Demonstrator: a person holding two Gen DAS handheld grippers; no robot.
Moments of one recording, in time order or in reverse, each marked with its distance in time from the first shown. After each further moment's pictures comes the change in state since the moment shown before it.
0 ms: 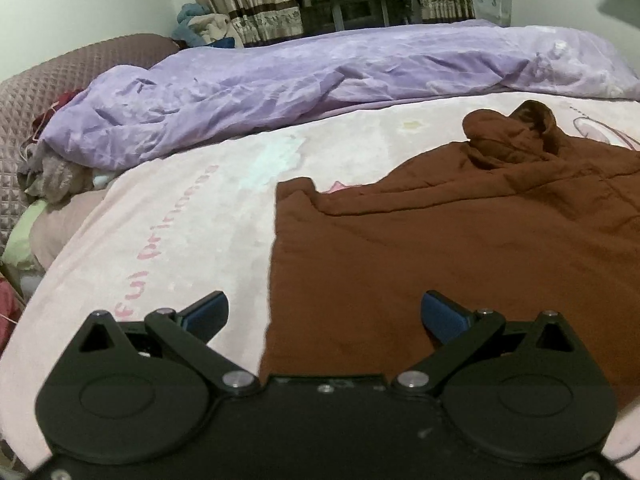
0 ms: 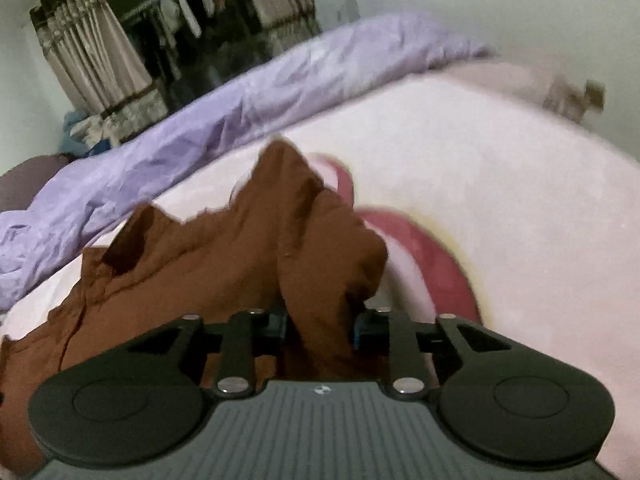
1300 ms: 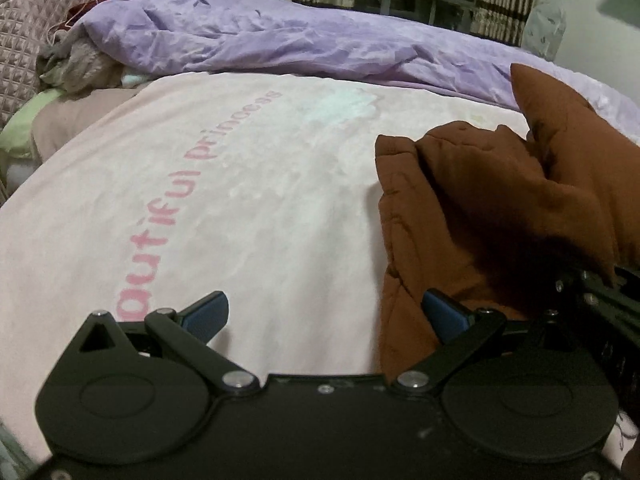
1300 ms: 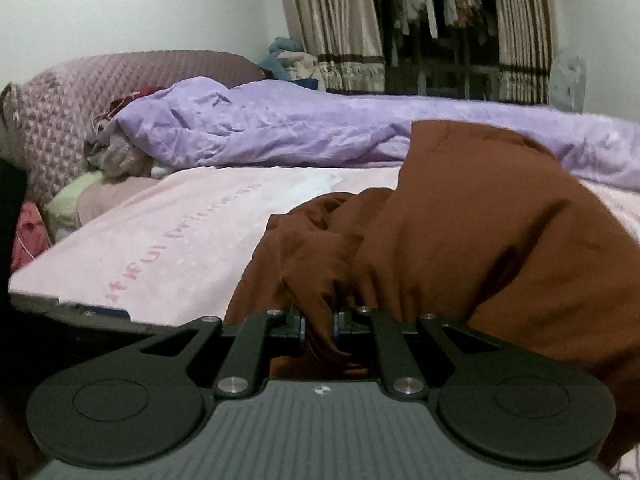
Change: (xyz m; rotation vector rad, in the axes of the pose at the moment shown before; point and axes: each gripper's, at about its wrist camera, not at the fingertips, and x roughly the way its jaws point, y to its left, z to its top) left arm 0.003 0.094 -0.049 -0.273 0.076 -0.065; right arm -0.042 0.332 -0.110 -0.428 0.039 0.426
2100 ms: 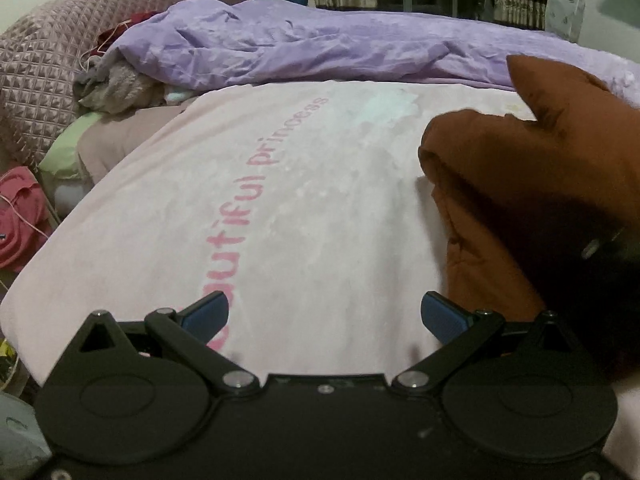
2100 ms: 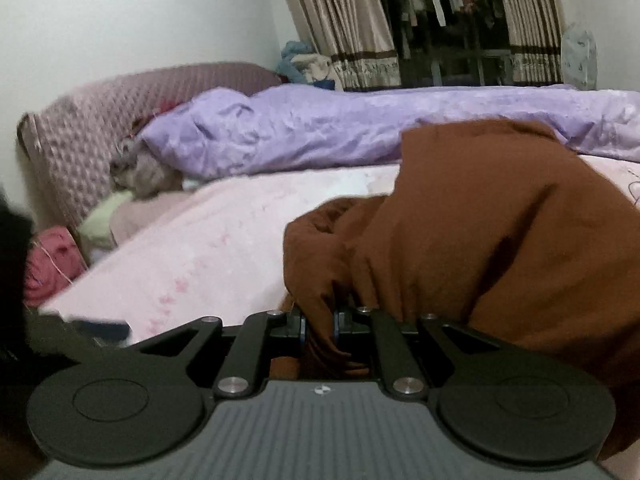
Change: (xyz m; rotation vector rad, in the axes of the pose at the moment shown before) left arm -0.022 0.009 -0.005 0.064 -0.003 0.156; right arm -0.019 0.019 0.009 0.092 -0.025 0.107
